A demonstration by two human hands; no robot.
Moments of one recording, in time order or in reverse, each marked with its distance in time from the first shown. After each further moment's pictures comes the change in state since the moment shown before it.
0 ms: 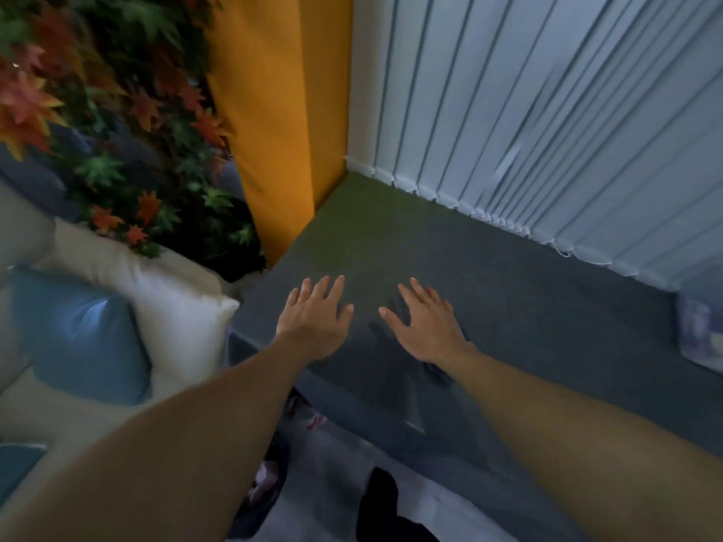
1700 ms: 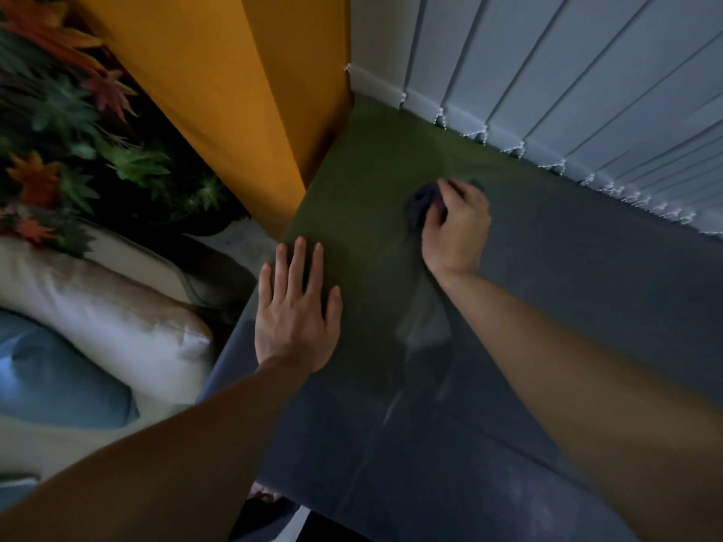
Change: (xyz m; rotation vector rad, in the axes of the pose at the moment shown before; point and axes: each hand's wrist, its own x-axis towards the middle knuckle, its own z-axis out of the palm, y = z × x) left_hand 0.214 -0.087 0.062 0.144 0.241 -0.066; right_hand 0.319 0.020 0.047 0.290 0.627 0.137
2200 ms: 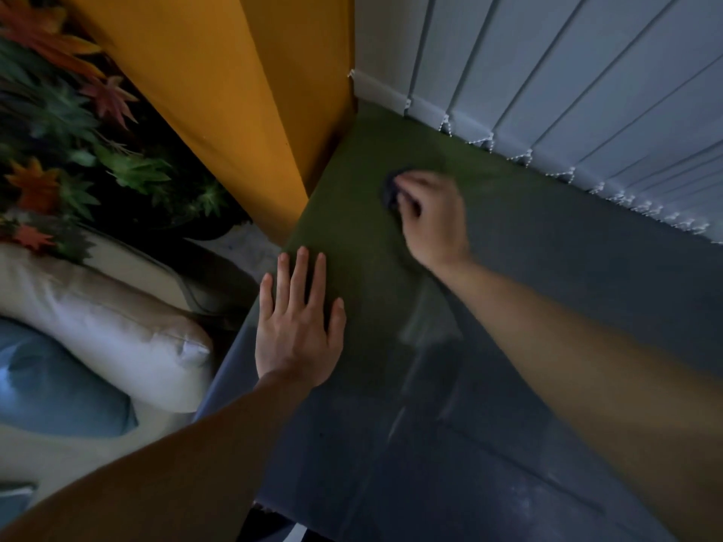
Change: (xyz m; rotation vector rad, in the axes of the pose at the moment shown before) left_hand 0.000 -0.001 0.001 -0.001 0.007 0.009; right_hand 0.030 -0.025 0.011 0.123 -0.135 -0.334
